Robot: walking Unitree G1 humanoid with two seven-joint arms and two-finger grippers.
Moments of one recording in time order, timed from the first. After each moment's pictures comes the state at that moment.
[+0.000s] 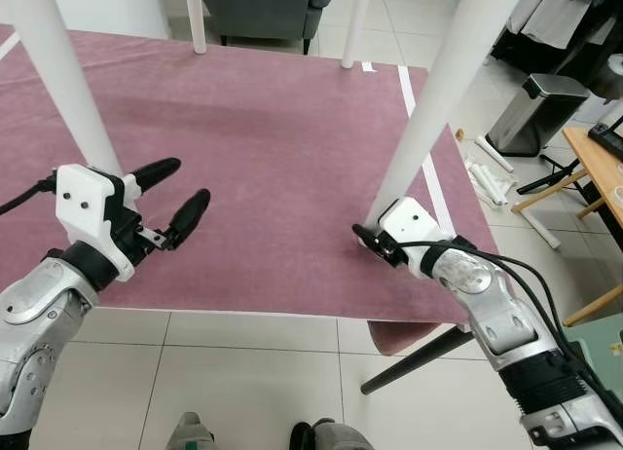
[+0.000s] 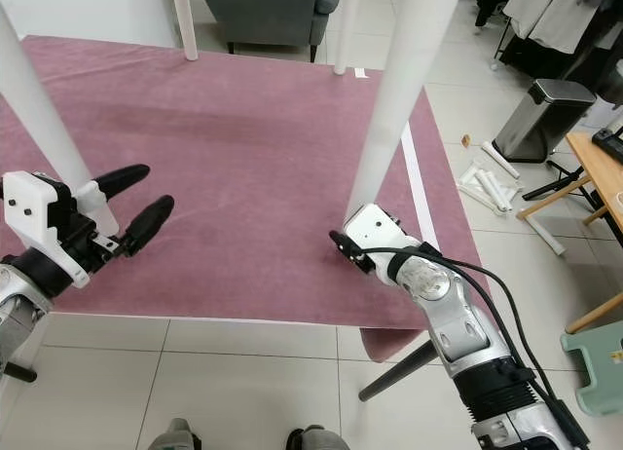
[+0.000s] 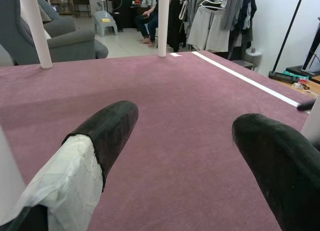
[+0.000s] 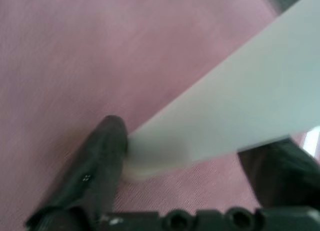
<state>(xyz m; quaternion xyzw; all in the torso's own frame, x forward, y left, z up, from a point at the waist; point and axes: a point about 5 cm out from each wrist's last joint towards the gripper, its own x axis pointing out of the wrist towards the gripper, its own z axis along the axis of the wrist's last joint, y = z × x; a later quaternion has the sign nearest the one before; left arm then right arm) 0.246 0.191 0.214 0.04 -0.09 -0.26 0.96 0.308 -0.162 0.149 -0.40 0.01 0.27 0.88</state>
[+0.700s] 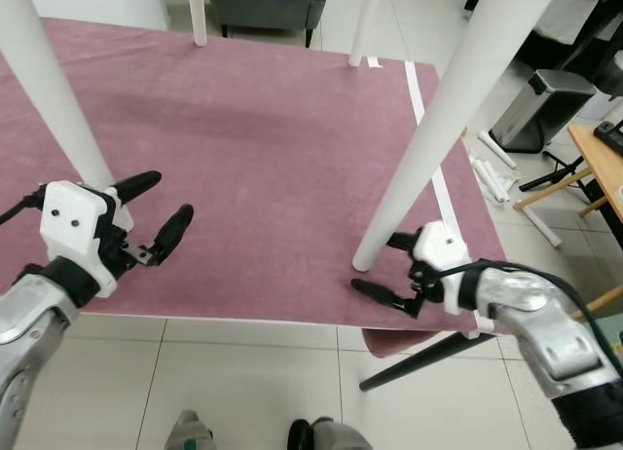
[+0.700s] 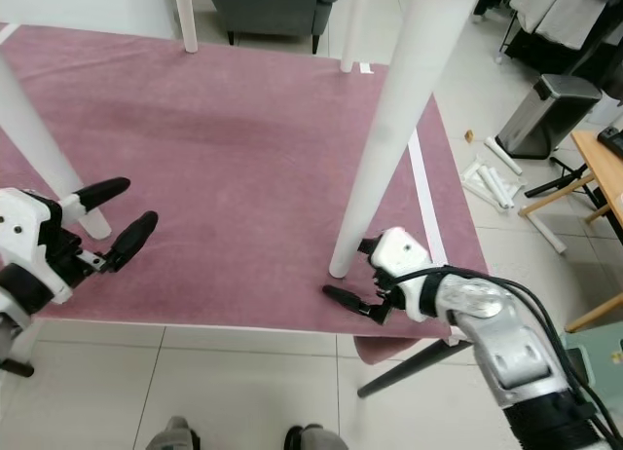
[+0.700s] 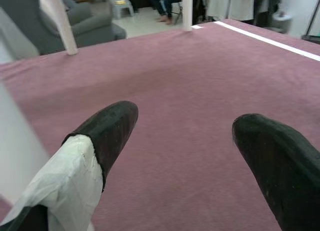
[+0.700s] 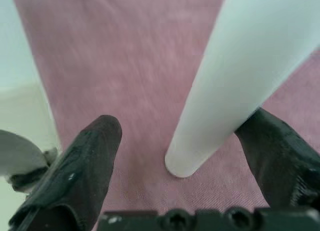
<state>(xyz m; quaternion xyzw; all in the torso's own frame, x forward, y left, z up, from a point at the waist) 0.227 0.201 0.212 0.12 -0.07 -0.24 0.96 0.260 -0.178 0.183 -0.23 0.02 0.47 0.85</state>
